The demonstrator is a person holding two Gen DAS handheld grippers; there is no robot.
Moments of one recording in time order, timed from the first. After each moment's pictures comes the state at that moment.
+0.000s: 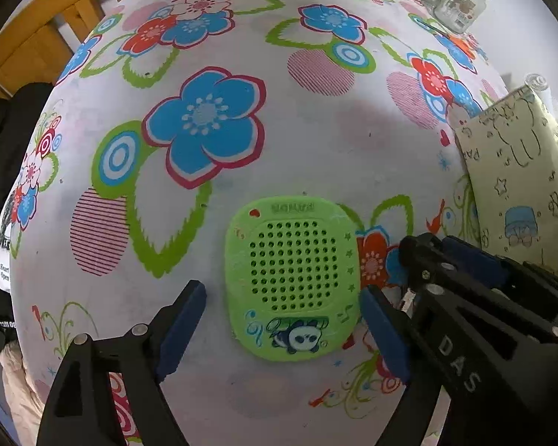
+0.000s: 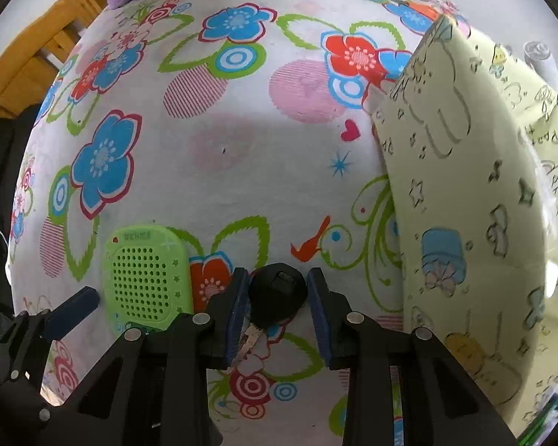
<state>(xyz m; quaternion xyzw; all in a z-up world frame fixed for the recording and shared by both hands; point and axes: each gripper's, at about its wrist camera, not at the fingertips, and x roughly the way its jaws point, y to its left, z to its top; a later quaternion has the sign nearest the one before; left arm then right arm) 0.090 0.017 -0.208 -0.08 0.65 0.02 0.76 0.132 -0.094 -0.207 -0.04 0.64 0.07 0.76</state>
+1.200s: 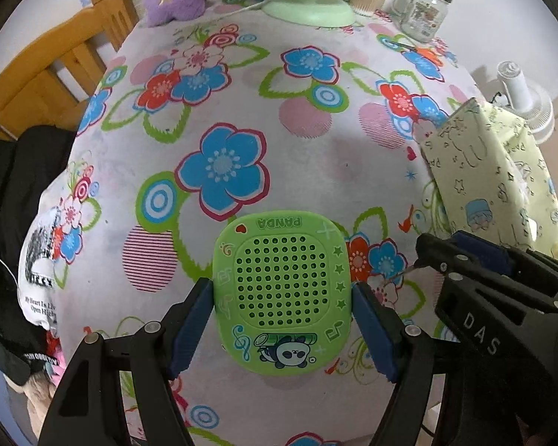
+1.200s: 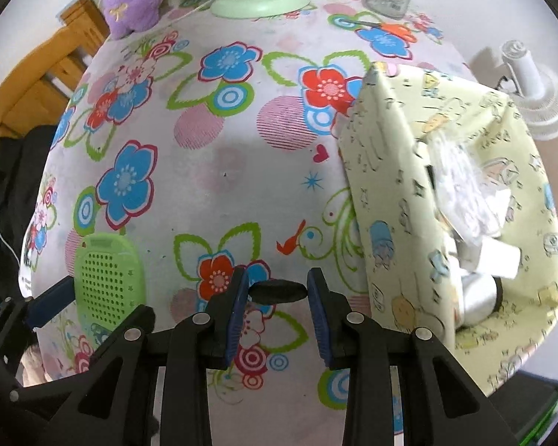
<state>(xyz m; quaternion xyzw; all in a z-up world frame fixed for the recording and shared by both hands) 0.090 0.014 -0.157 -0.03 0.62 -0.02 0.78 0.113 -0.117 -0.160 -0.01 0.62 0.05 0.78</state>
